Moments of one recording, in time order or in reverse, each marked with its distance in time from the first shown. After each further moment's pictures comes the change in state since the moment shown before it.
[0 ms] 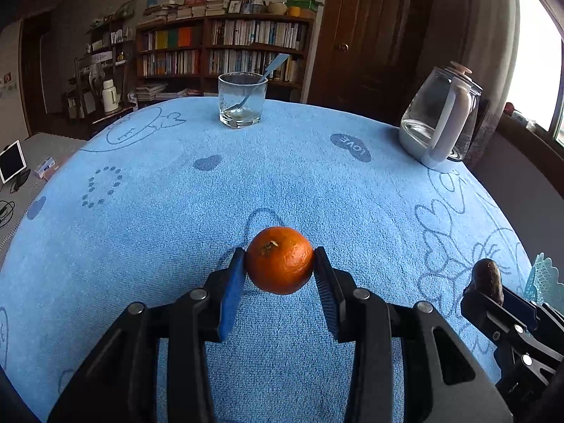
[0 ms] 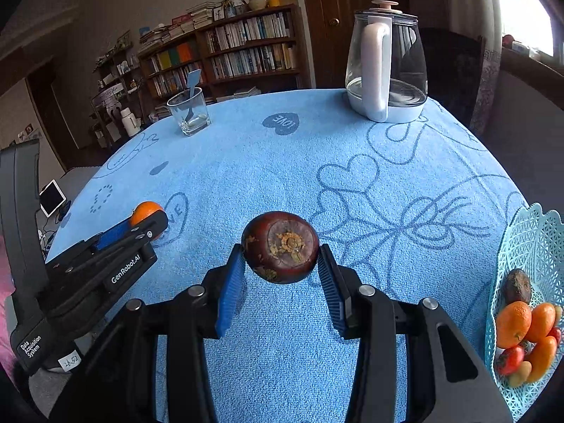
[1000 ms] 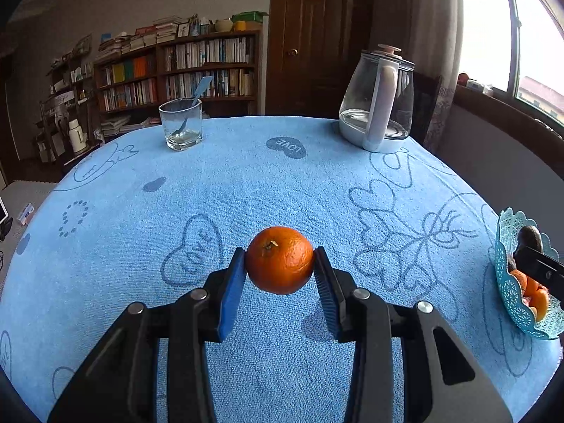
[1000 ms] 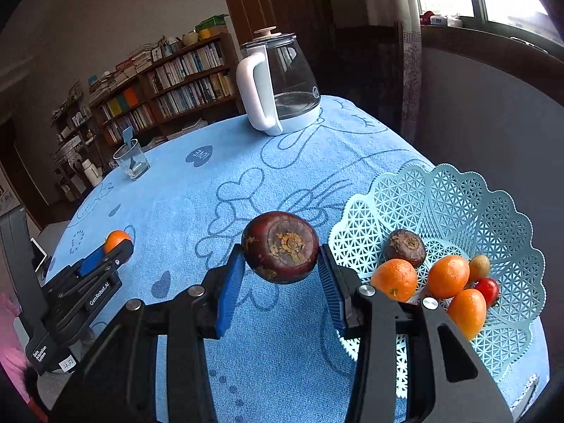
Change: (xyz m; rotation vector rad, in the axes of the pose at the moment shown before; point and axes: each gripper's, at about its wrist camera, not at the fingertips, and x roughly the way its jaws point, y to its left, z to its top) left arm -0.025 -0.051 -0.014 0.172 -0.047 -0.096; right arm -0.080 -0.091 -0.024 0.209 -0.089 -0.141
